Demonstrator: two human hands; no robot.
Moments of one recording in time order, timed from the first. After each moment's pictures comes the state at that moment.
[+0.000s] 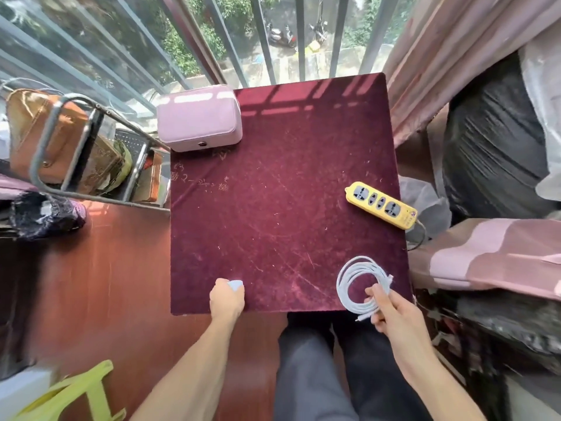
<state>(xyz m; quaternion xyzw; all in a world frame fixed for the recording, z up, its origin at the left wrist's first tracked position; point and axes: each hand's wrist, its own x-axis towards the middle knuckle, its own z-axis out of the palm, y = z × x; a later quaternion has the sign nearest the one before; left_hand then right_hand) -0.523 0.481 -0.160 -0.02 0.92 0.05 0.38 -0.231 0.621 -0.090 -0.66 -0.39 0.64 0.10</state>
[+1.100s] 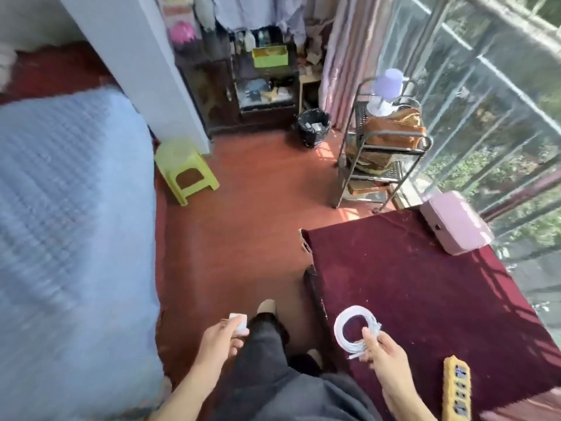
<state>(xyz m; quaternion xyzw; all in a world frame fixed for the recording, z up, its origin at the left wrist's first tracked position) -0.215 0.256 0.019 -0.55 0.55 0.62 0.11 -0.290 0.594 0.005 -0.24 -0.75 0.56 -0.24</state>
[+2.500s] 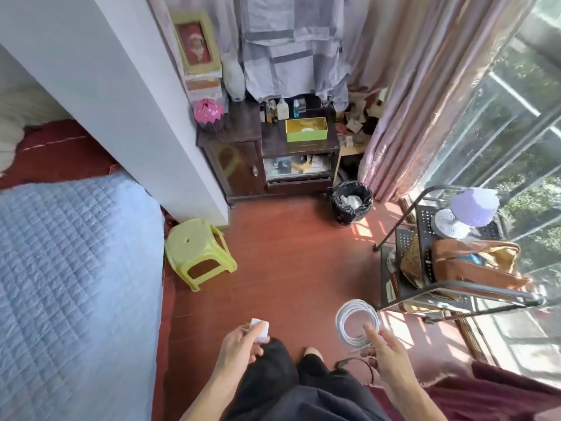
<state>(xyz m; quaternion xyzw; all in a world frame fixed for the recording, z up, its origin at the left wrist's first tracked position) -0.711 -0.034 0.036 -0.52 0.58 0.63 0.09 -0.823 0.259 0.021 -0.21 -0.74 0.57 -0.30</state>
